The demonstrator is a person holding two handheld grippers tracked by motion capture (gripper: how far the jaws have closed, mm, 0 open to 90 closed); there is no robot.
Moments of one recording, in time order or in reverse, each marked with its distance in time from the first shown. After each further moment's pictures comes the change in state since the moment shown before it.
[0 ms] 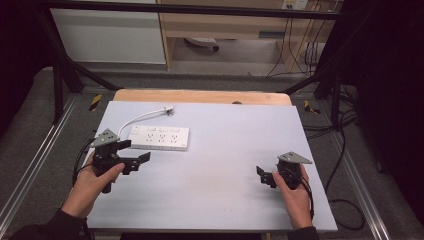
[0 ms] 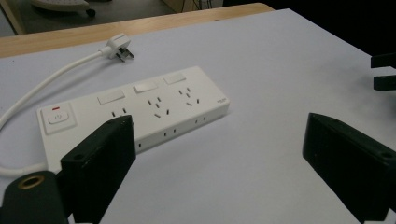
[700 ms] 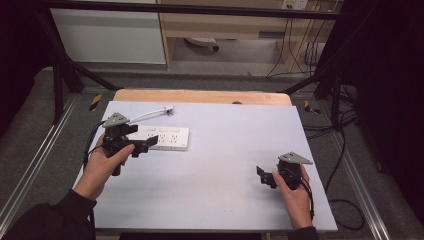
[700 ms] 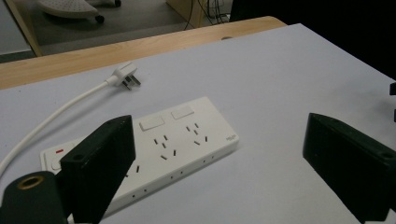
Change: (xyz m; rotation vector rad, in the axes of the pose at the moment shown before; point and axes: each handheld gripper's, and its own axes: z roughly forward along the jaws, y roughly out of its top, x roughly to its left) left arm 0.005 0.041 0.023 0.003 0.032 0.003; right arm 0.000 -0.001 -0.001 -0.002 0.002 0.016
